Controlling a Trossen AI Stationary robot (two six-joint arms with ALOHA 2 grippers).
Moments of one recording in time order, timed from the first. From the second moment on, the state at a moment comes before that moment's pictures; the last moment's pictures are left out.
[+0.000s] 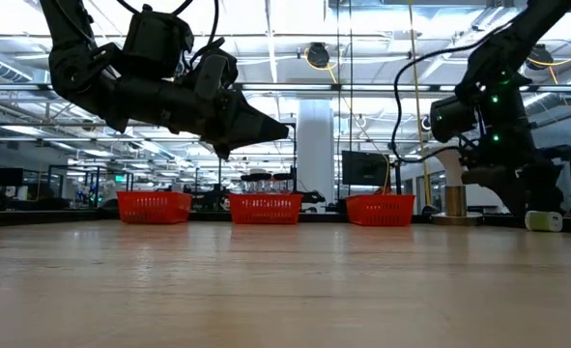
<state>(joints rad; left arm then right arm) 0.06 1.72 0.55 1.02 0.05 -0.14 -0.81 1.32 0.66 -1.03 0.26 0.52</state>
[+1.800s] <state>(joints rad) 0.07 1.72 0.55 1.02 0.05 -0.14 -0.16 1.67 0.31 0.96 0.42 0.24</state>
